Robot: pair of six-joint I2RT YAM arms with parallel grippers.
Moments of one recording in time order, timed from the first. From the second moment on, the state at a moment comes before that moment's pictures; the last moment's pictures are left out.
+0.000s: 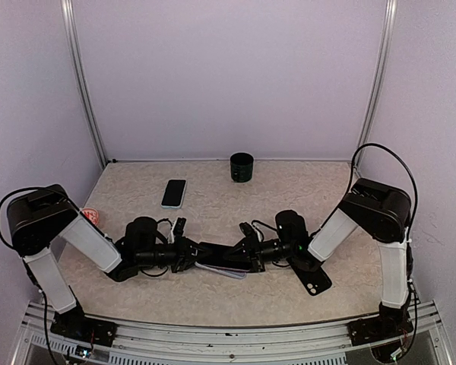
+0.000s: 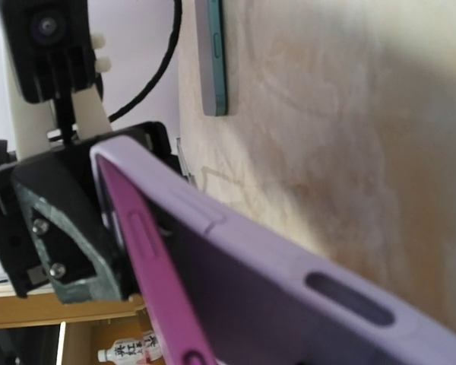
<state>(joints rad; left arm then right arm) -0.78 1.75 0.43 0.98 0.45 -1.18 0.81 2.11 0.77 1.05 -0.81 1.31</state>
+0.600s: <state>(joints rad) -0.74 1.68 0.41 0.96 0.47 -1.17 0.81 2.01 0.80 0.81 -0.79 1.19</state>
